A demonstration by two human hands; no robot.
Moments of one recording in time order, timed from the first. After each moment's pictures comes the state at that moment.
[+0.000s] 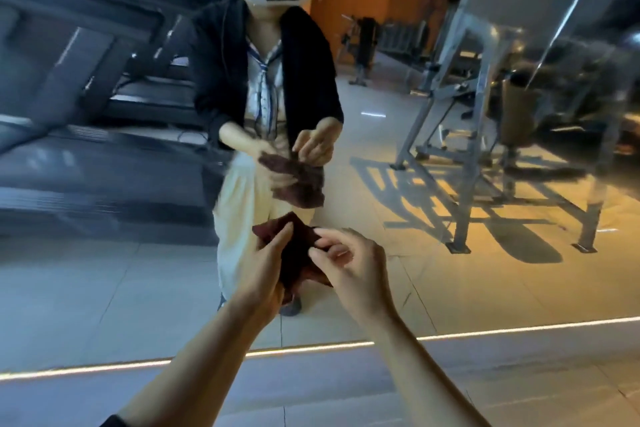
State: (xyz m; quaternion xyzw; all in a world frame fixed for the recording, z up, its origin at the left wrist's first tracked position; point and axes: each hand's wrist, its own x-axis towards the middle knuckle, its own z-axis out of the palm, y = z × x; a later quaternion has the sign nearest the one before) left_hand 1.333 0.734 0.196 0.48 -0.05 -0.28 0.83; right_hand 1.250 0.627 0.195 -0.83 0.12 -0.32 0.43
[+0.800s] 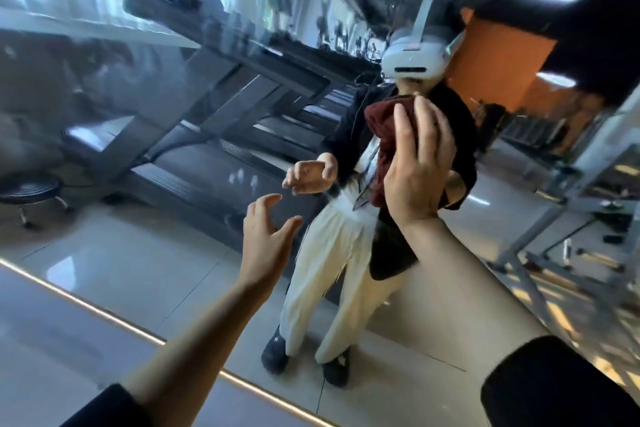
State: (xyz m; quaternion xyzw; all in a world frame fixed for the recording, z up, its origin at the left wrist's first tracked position) left_hand 1.434 0.855 0.217 0.69 -0.04 0.16 0.70; right_hand 1.460 0.666 0.327 -0.70 -0.12 -0.71 -0.05
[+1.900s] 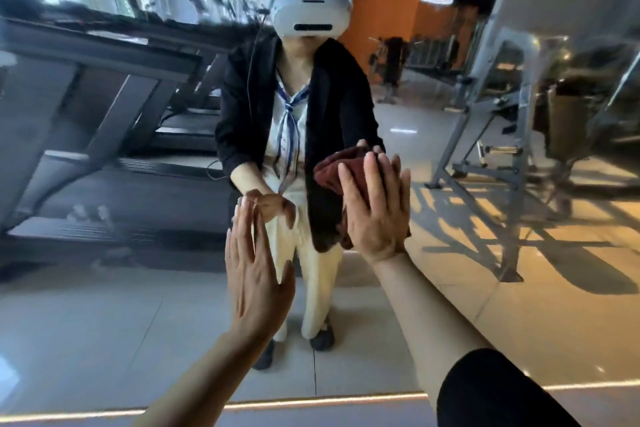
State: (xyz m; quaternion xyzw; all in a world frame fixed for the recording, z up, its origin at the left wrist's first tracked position) left_hand 1.424 0.741 0.167 0.81 -0.30 0.29 0.41; right_hand 1.413 0.537 0.212 -0.71 -0.03 -0.69 -0.15
